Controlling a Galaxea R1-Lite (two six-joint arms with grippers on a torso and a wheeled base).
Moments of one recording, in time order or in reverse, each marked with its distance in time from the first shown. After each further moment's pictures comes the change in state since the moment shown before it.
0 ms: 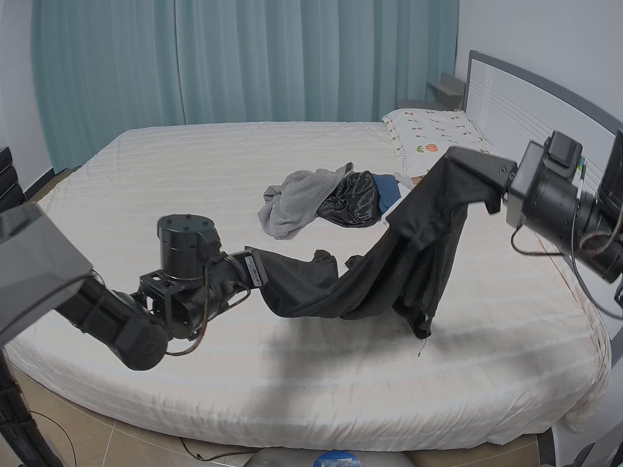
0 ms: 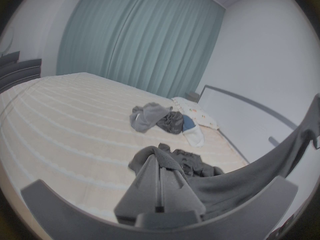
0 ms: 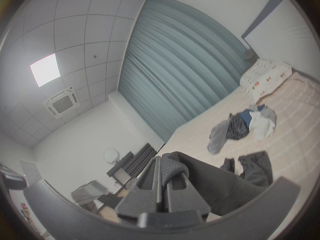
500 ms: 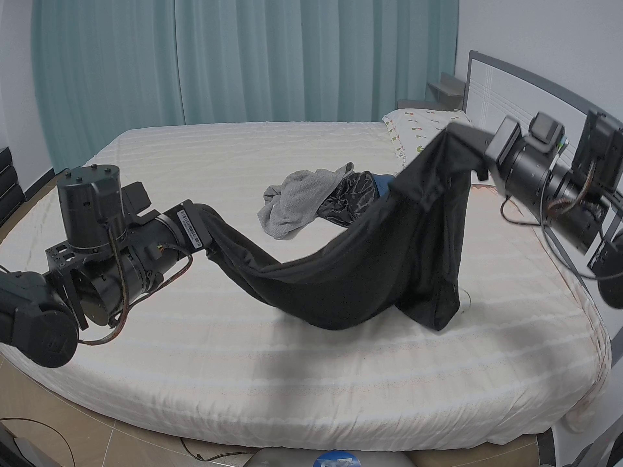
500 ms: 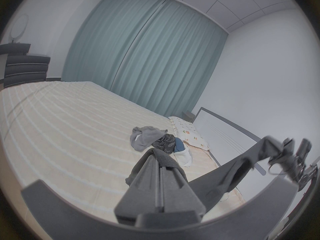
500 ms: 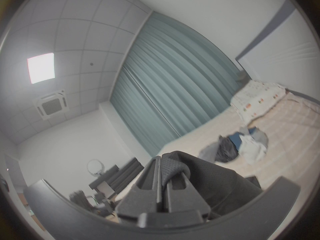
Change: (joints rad) left arm 0.021 -0.376 0.073 0.170 0.012 -0.063; right arm -0.085 0.137 -0.131 -0.034 -0.086 -0.045
